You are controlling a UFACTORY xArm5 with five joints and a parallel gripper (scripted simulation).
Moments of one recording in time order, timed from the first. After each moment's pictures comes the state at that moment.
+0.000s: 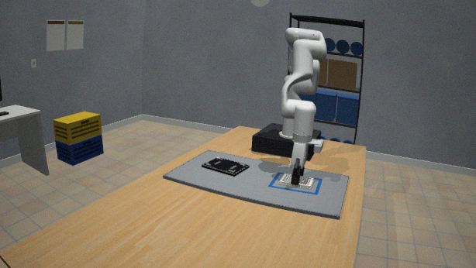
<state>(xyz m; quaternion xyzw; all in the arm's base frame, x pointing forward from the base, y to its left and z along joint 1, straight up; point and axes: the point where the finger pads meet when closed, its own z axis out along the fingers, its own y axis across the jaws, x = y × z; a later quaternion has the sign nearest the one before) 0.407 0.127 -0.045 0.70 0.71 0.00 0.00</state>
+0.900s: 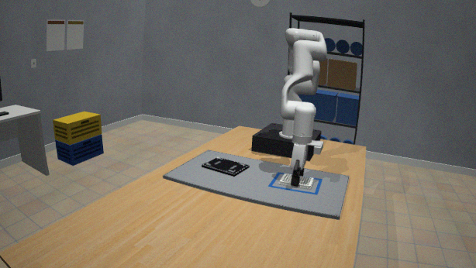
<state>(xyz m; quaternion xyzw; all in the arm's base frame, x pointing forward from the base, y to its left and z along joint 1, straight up) 0.407 0.127 -0.050 0.70 0.71 0.00 0.00</state>
